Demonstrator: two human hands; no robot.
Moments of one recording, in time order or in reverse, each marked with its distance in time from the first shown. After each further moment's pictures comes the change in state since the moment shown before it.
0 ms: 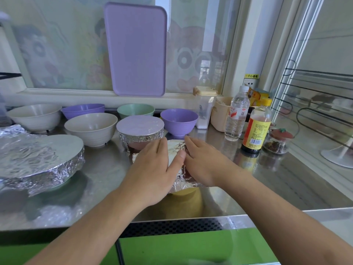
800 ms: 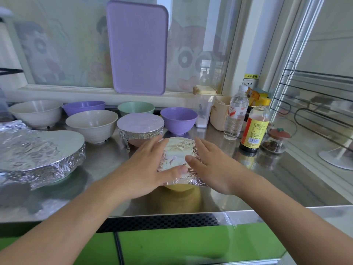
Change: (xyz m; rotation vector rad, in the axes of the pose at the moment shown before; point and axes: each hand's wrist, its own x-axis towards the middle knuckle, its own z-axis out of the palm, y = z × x) left_hand -0.004 -0.019 -0.021 -0.068 -0.248 0.021; right_hand -0.040 0.013 -0.013 0.109 -0.055 0.002
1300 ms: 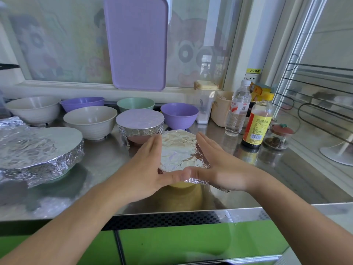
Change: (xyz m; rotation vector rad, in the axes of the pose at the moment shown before) left_hand -0.002 -0.004 0.011 -0.028 0.012 -0.014; right_hand -0.006 0.007 -0.009 0.148 -0.138 -0.073
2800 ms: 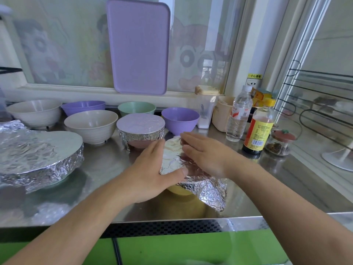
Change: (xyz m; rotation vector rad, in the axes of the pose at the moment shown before) left_hand 0.011 0.005 0.001 -0.109 0.033 -0.010; right_hand 0.047 -0.004 -0.004 -0.078 0.137 -0.065
